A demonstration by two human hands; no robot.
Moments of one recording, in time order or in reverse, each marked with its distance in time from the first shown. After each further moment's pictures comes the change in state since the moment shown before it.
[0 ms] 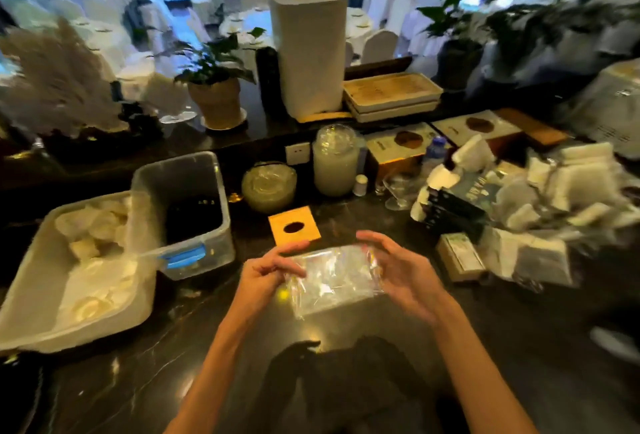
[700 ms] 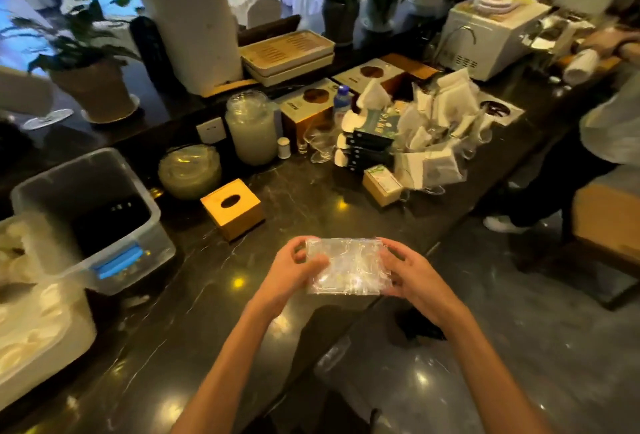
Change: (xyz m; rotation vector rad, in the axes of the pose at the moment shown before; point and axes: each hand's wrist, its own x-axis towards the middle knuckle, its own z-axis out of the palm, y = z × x) left_hand -0.045 -0.017 0.086 -0.016 -0.344 -0.441; right_hand -0.153 0.080 0.009 -0.123 0.614 -0.034
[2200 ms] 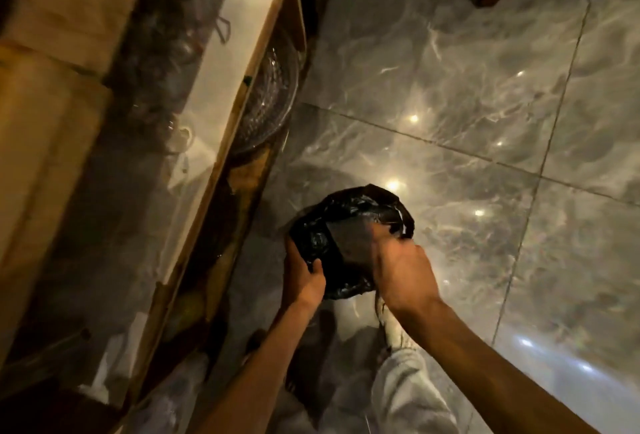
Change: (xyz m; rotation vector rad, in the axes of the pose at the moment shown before) left_hand 0.464 -0.728 0.446 0.763 -0.055 -0.584; right_hand 0.297 0.569 -0.565 -0.912 0.462 0.465
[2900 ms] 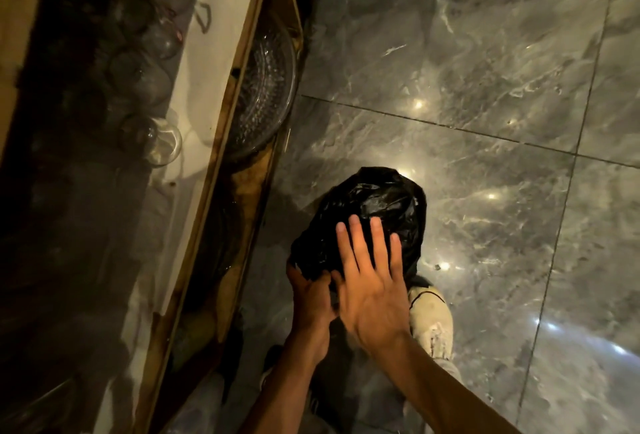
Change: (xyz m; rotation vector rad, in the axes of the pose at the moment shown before) left_hand 0.016 -0.021 0.002 -0.604 -0.075 -0.250; right_hand 0.019 -0.012 0.110 -0.326 0.185 -0.126
